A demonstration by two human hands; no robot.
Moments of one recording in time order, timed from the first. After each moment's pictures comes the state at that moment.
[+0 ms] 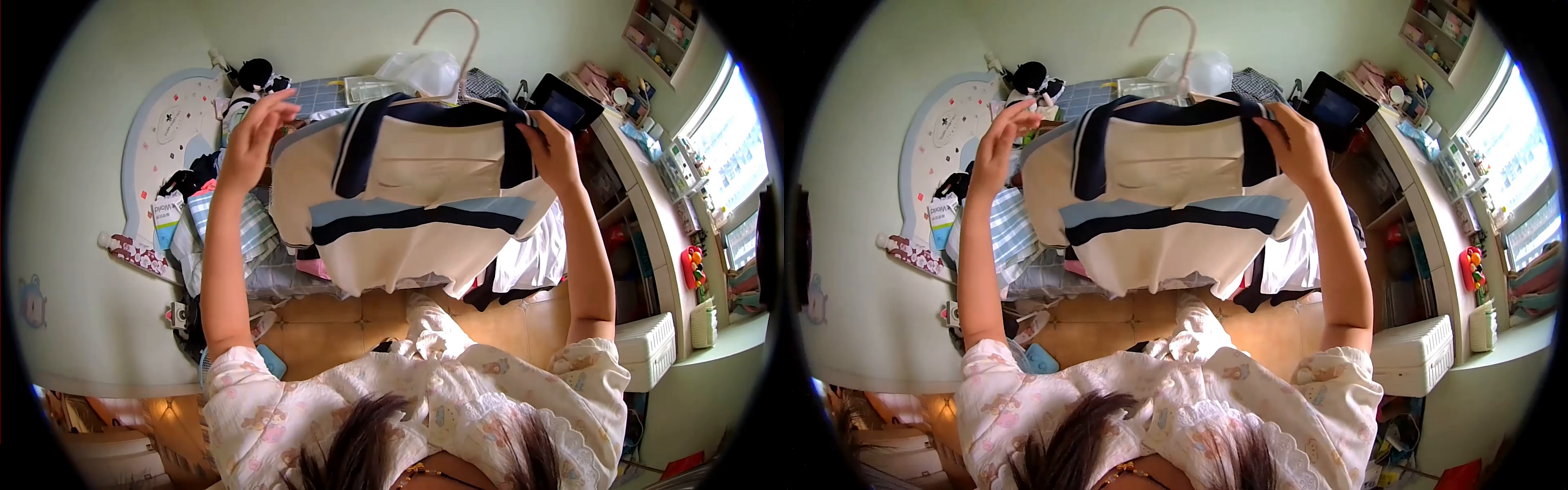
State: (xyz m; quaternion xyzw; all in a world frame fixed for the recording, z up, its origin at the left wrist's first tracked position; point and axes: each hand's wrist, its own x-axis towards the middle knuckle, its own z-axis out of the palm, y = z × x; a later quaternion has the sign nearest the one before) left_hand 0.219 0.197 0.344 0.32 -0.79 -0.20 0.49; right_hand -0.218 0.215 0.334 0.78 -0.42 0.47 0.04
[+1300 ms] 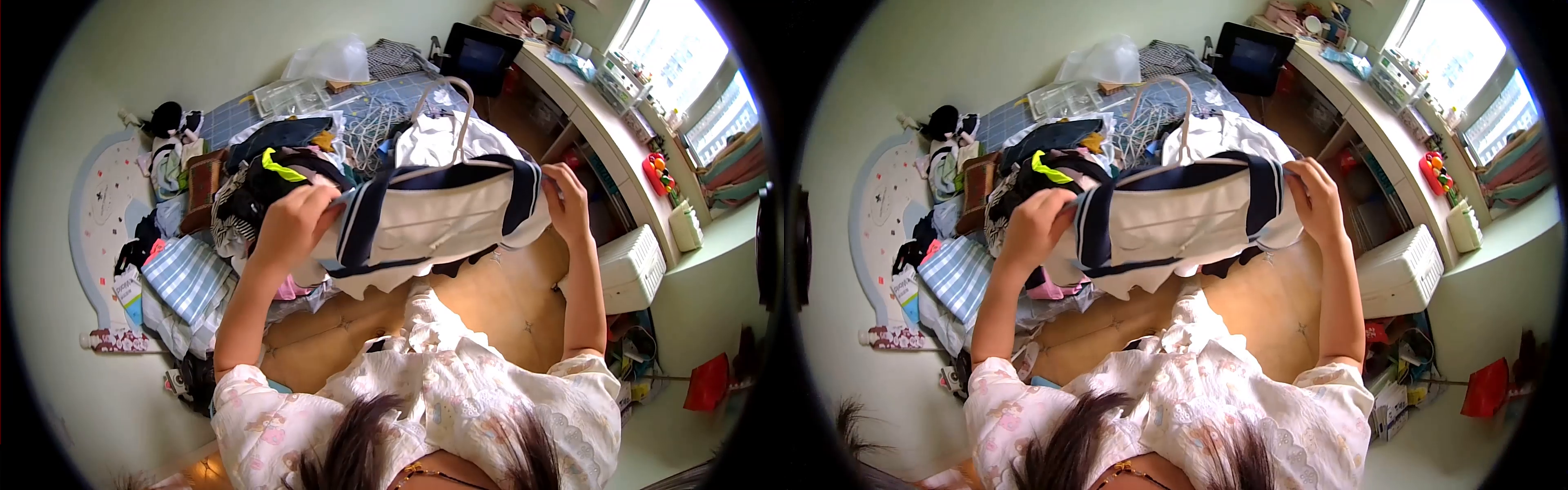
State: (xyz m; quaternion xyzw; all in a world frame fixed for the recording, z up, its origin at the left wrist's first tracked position) left_hand 0.061 0.225 0.279 0.24 -0.91 -0.07 0.33; right_hand -0.337 0.358 0.274 0.70 -0.56 0.42 0.09
